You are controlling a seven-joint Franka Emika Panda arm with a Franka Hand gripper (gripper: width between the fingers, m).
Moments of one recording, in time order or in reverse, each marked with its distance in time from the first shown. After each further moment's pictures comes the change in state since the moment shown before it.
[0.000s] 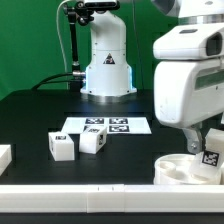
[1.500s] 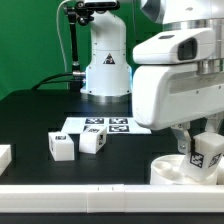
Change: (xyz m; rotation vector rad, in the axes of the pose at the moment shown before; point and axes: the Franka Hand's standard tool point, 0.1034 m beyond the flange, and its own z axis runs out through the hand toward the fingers) arm -0.016 0.011 0.005 -0.019 0.057 0.281
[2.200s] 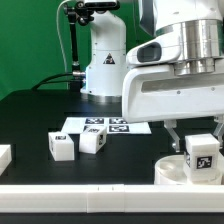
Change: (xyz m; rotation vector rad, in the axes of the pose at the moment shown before) arm -0.001 -0.001 0.003 -0.006 0.133 0.625
